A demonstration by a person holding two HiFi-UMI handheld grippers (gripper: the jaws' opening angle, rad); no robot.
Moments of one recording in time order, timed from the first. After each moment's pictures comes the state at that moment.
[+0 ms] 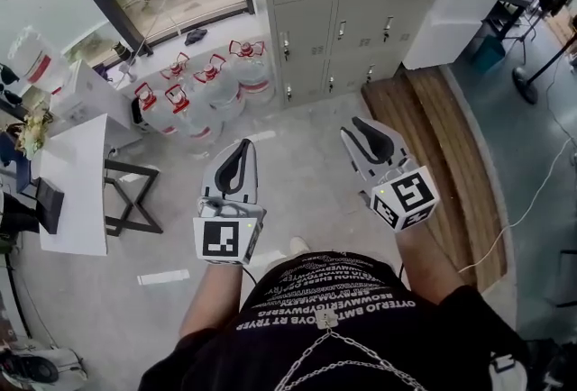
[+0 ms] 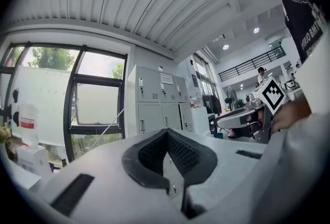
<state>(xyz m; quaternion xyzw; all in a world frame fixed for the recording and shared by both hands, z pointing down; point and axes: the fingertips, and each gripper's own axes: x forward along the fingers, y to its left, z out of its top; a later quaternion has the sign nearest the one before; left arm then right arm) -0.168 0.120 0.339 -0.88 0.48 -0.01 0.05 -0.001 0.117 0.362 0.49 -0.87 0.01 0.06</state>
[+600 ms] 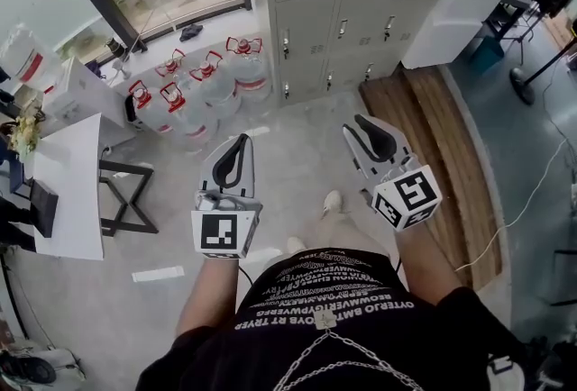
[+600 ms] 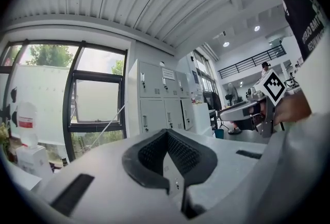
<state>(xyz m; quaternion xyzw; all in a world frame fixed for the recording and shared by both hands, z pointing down) -0.187 0.078 0.358 -0.88 0.48 -0.03 0.05 -0.012 0.085 0.367 0.50 -0.86 0.02 0.06</state>
